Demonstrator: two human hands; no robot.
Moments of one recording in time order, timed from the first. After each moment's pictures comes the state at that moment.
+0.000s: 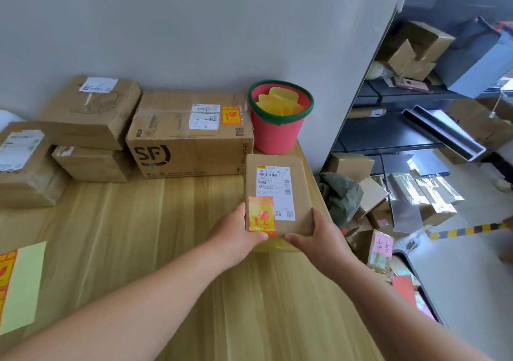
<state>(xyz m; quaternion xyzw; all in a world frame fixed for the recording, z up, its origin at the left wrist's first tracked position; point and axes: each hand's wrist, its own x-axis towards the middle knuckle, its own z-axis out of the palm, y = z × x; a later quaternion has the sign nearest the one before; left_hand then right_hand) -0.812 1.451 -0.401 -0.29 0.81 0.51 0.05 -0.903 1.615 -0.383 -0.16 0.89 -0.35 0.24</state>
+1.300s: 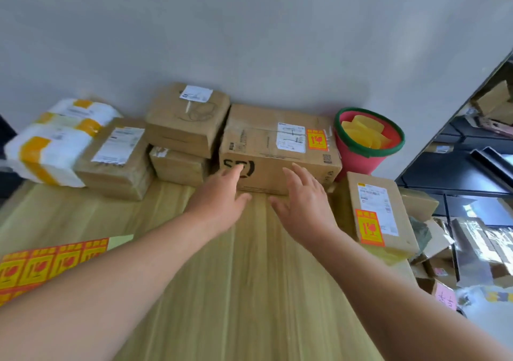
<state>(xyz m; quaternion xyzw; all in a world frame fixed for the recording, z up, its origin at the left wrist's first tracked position) -0.737 1.270 -0.344 -0.32 0.91 0.26 -0.08 -0.853 1.396 -0.343 -0.43 0.89 -0.16 0.05</state>
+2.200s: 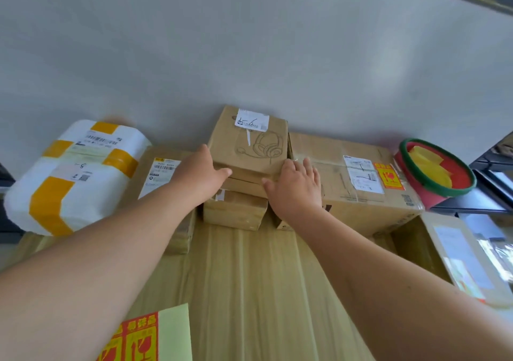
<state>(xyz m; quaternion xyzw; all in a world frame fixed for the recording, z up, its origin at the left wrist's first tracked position) -0.713 1.008 -0.364 -0.42 0.84 0.33 -0.06 -0.819 1.144 -0.366 -0.31 0.95 -0.08 0.05</state>
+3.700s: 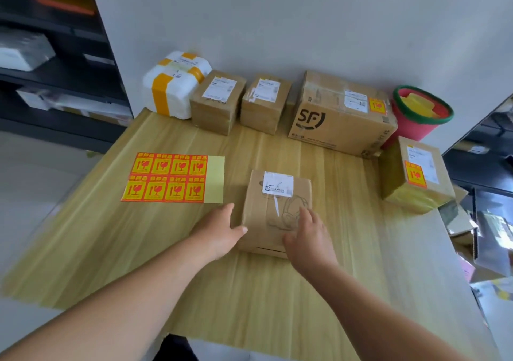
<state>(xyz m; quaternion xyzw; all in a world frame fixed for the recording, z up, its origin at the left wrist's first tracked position) -0.451 1.344 -0.407 -0.46 0.80 0.39 0.04 -0.587 1.471 -0.406 -0.35 0.91 -0.15 0.16</state>
